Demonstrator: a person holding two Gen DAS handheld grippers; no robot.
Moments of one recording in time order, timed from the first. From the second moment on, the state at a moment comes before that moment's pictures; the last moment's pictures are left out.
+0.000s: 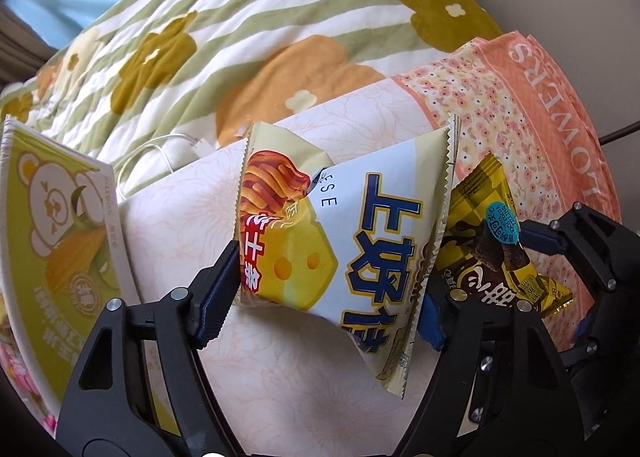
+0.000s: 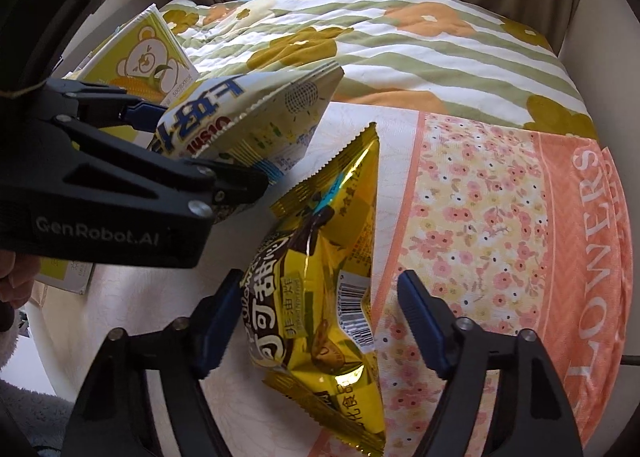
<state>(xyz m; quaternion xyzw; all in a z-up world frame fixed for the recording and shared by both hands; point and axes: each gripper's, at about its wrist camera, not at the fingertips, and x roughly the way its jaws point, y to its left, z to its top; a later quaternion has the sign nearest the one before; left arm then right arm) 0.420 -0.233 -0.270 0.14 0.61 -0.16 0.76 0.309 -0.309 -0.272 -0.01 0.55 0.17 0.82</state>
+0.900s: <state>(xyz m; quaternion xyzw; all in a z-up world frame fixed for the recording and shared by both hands) 0.353 -0.148 -0.107 0.05 0.50 -0.12 0.86 0.282 -0.286 -0.151 -0.02 0.50 0.18 0.85</state>
